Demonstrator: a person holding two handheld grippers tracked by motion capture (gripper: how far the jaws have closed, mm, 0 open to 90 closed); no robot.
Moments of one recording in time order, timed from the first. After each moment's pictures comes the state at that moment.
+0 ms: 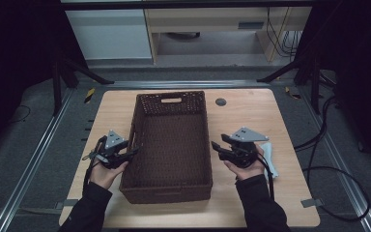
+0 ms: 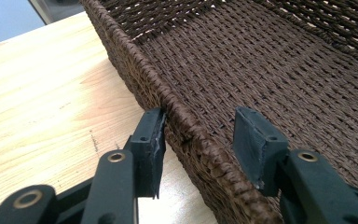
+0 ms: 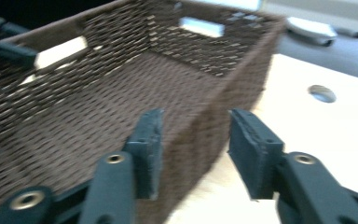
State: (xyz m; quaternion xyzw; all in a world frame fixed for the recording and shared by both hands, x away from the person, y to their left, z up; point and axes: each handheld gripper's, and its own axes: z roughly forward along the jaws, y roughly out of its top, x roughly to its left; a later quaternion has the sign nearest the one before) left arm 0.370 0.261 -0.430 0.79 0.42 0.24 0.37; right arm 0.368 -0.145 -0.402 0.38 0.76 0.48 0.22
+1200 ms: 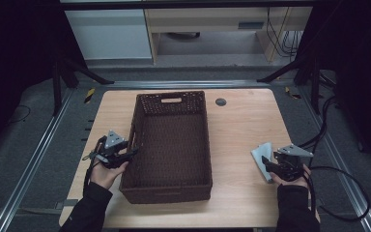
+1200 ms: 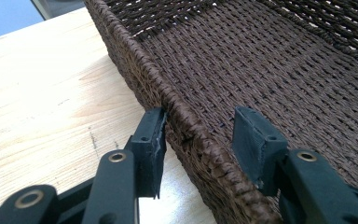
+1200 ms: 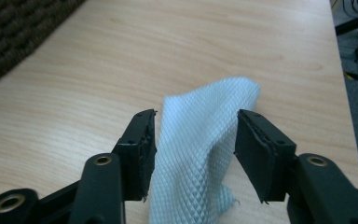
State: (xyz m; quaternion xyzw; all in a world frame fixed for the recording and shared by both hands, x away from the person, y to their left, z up) left arm 0.371 0.261 -0.432 0.79 0.43 0.24 0.37; right arm 0.357 -0.277 -0.470 0.52 0.74 0.34 0.26
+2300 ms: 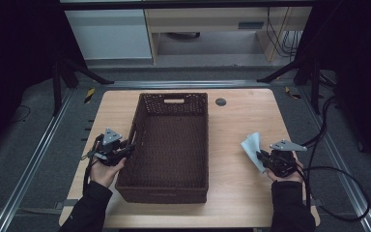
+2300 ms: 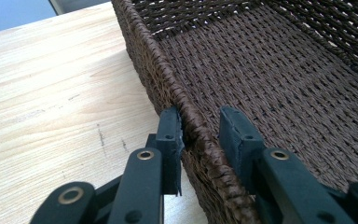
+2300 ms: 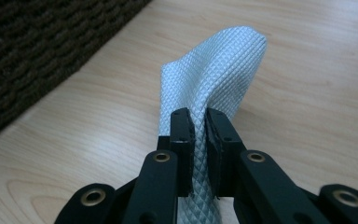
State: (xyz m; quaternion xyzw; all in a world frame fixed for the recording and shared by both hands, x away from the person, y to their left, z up) left arm 0.374 0.264 -0.426 0.77 0.46 0.24 0.37; right arm 0.364 -0.255 -0.452 0.48 0.76 0.38 0.23
